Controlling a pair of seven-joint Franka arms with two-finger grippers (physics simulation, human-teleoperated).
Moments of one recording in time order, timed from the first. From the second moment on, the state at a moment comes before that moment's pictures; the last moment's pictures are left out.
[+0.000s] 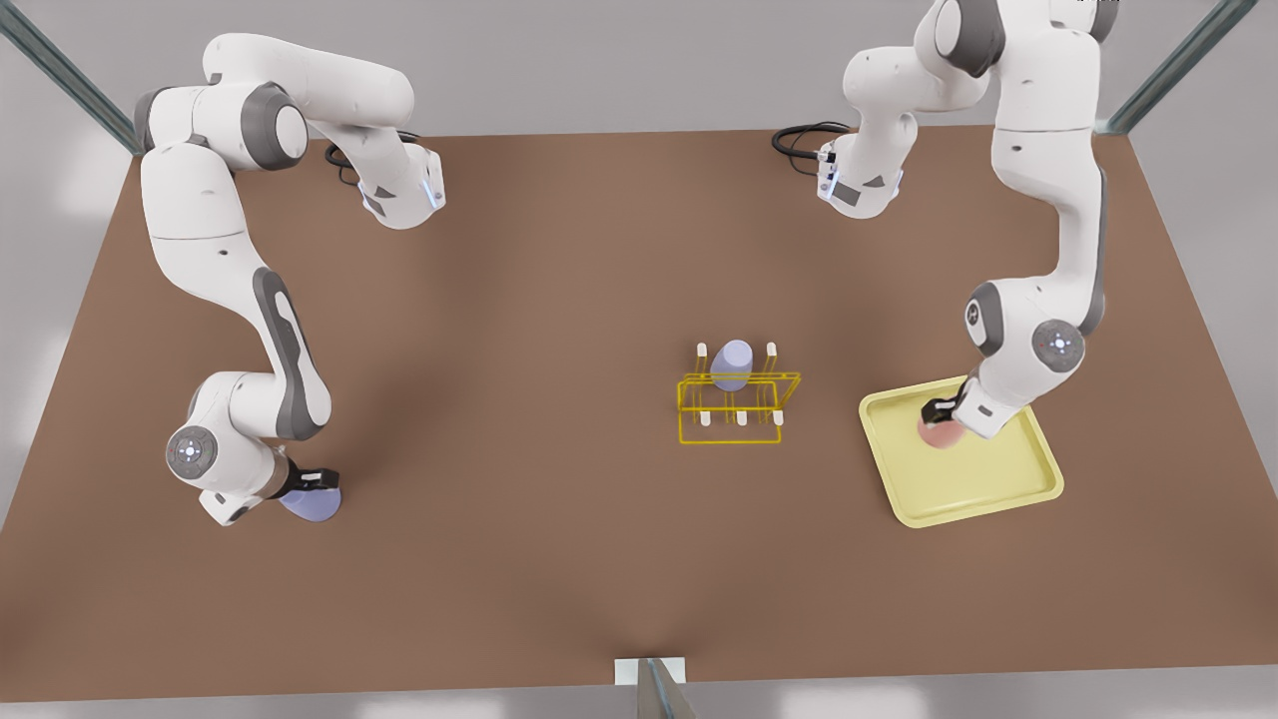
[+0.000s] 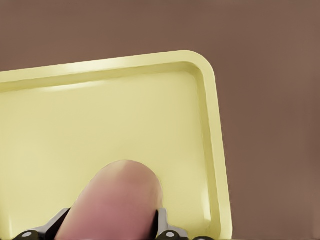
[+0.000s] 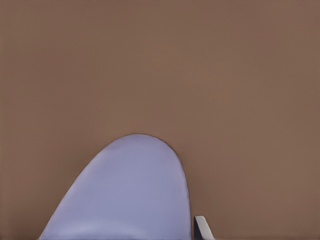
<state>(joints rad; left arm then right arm) -0.08 0.34 0.10 -2.02 -0.02 2.38 0.00 -0.19 0.69 0.08 -1.67 -0.09 2.31 -0.11</state>
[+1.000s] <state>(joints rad) -0.34 0.55 -0.06 -1.46 -0.09 1.76 -0.55 -0.09 0.67 0.44 -1.56 -0.02 2.30 -0.13</state>
